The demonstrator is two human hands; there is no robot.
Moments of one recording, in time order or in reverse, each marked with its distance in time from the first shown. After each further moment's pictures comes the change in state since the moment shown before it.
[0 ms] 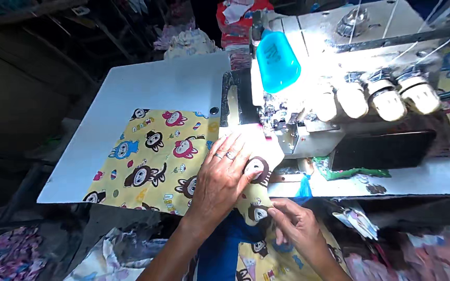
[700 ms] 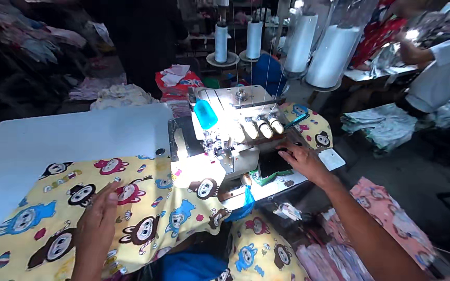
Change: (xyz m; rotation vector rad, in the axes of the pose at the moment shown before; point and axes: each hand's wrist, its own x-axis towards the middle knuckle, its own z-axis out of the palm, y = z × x) left_hand -0.078 -0.150 0.008 -0.401 0.137 -0.526; right_hand 0.077 -0.084 -0.184 -1.253 0.205 -0.103
